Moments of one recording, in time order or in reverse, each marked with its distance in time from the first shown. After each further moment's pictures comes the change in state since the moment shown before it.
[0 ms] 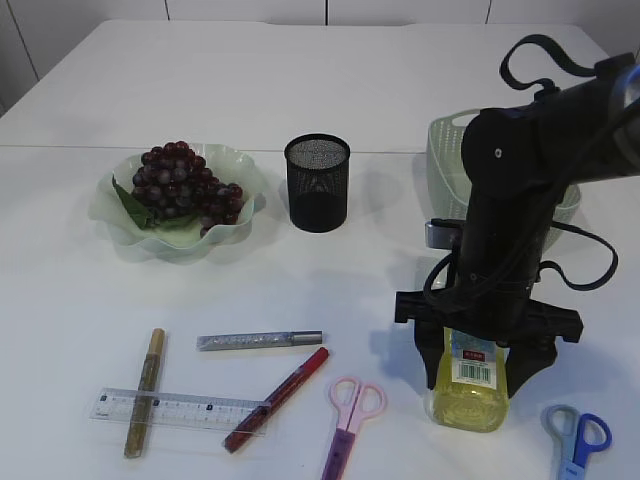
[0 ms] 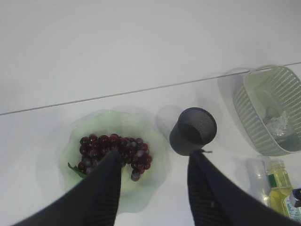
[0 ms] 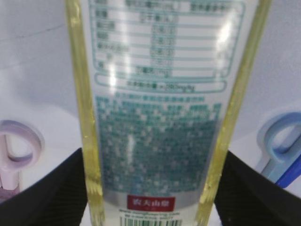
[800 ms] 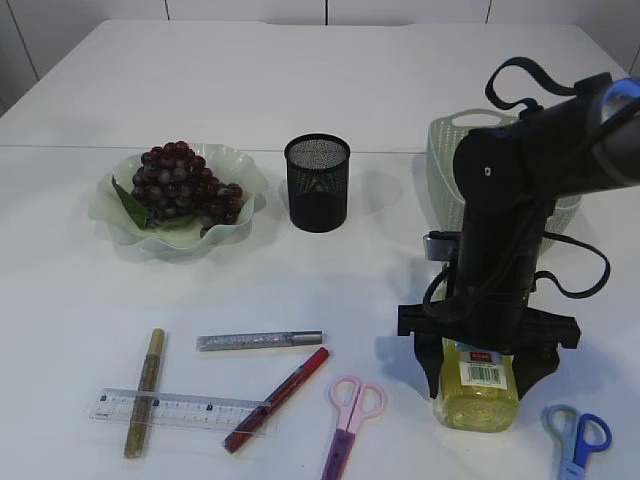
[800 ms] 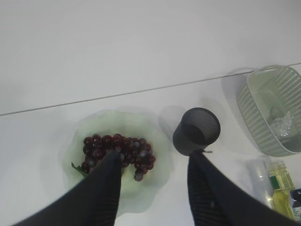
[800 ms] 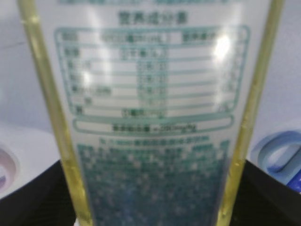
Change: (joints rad) left arm 0.000 0.000 0.000 0.012 0.000 0.000; right arm 0.000 0.041 0.000 -0.039 -0.013 0.000
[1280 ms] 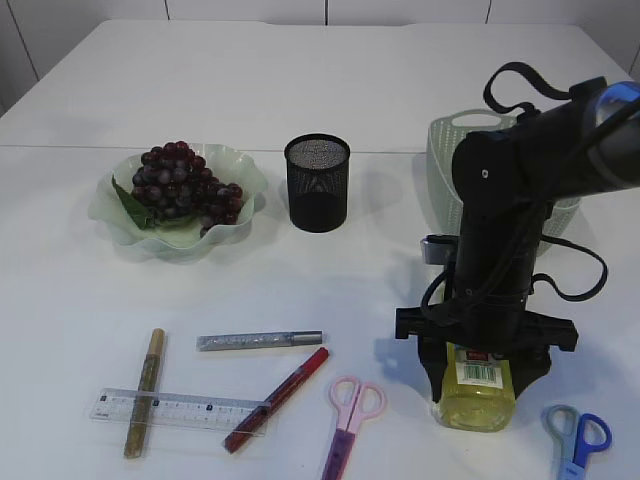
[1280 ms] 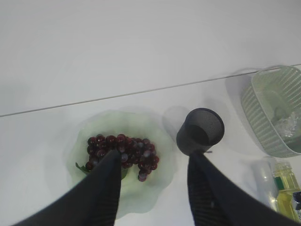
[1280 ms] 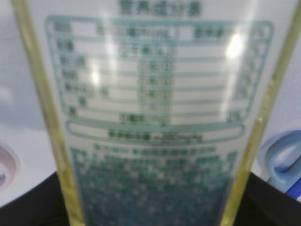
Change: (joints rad) left arm 0.000 0.000 0.000 0.015 0.000 0.000; right arm 0.000 0.016 -0.001 0.024 0.000 -0.018
